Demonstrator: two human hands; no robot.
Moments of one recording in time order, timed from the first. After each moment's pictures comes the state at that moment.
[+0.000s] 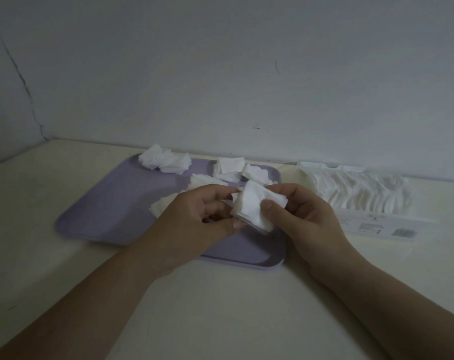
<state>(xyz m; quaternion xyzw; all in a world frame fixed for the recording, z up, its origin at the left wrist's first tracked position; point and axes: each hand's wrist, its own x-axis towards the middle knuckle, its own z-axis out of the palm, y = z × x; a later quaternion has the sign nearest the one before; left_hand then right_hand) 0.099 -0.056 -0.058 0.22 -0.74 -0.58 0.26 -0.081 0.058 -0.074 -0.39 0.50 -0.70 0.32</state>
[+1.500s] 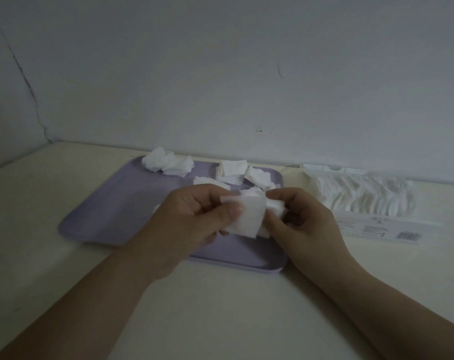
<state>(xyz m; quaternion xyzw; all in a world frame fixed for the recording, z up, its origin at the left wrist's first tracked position) 0.103 -0.061 -0.052 0.20 -0.68 -0.63 0.31 -0.076 0.060 -0.075 -0.46 0.66 -0.58 0.15</state>
